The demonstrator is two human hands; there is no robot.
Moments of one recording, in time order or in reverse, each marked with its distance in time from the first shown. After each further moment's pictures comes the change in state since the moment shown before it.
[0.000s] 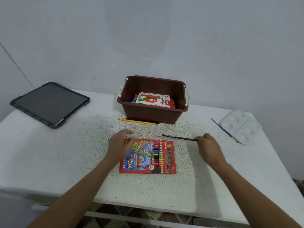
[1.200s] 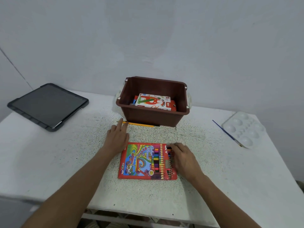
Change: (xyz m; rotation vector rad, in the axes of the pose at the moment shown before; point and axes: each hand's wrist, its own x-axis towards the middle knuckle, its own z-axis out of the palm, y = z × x) left_hand 0.050 -0.017 -0.003 0.650 -0.208 0.040; right_hand -0.011 -0.062 0.046 0.167 -0.053 -0.252
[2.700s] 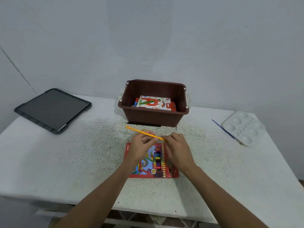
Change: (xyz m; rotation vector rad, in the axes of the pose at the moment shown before) left_hand -0.050 0.095 -0.030 -1.464 0.063 -0.059; right_hand 0.026 -0.034 -0.012 0.097 0.224 0.004
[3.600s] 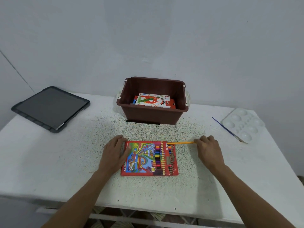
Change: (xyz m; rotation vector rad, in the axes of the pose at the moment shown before) left_hand -0.007 -0.079 -0.103 1.106 0.102 0.221; right_hand -0.030 0.104 -0.035 -0.529 -0.065 0.066
